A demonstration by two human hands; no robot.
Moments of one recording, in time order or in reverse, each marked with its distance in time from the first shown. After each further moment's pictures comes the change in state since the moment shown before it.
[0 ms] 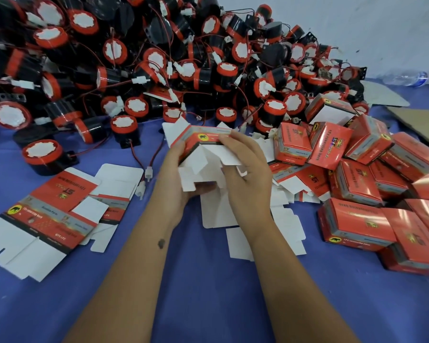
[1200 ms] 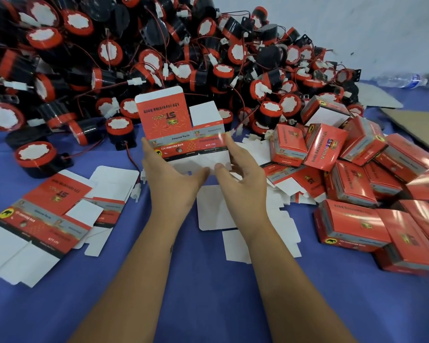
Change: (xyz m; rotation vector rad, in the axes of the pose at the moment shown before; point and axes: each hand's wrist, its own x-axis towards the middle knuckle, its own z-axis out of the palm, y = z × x) left_hand 0.022 -0.024 -0.009 0.659 0.320 0.485; right_hand -0.002 -0.002 0.001 0.115 -0.059 0.179
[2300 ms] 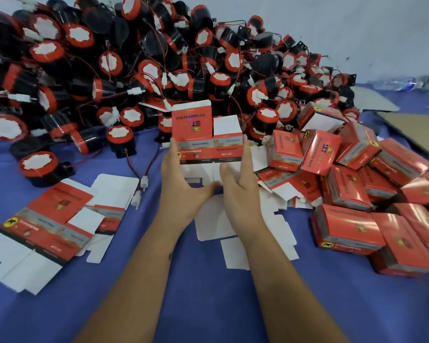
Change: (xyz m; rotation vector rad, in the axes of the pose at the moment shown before) left_hand -0.011 0.021 0.000 -0.013 -0.250 0.056; right_hand 0.003 -0.002 -0.003 0.075 -0.057 0.149
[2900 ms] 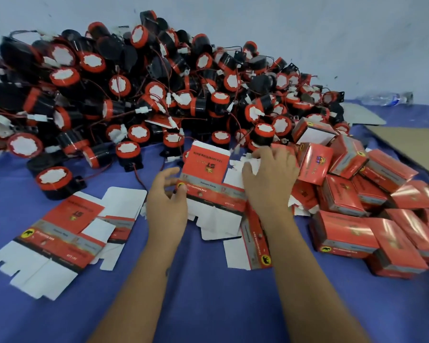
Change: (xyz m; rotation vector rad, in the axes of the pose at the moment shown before) left_hand -0.011 -0.012 -0.021 -0.080 0.259 -0.134; right_hand 0.034 -0.013 -0.032 -0.943 0.400 -0.178
